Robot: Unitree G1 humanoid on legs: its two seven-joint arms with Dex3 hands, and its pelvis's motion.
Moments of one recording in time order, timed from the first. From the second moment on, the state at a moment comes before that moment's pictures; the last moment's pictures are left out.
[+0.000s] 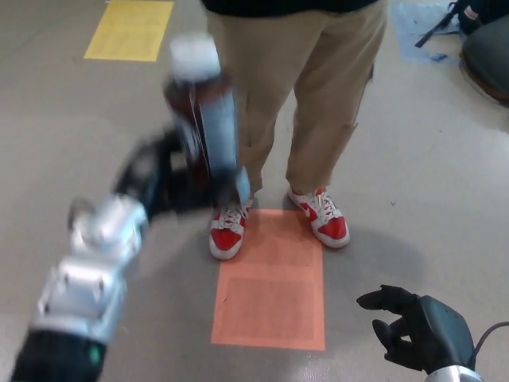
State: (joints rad) left_arm -0.58 0.21 -0.02 0.21 -0.07 0.30 -0.10; right_arm -0.42 -0.20 0.36 1.27 -0.54 -0.49 -0.64
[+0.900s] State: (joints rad) left_arm -0.65 0.18 -0.14 0.33 -0.01 0.31 -0.11; right_arm -0.41 -0.20 0.36 1.27 -0.54 -0.47 -0.64
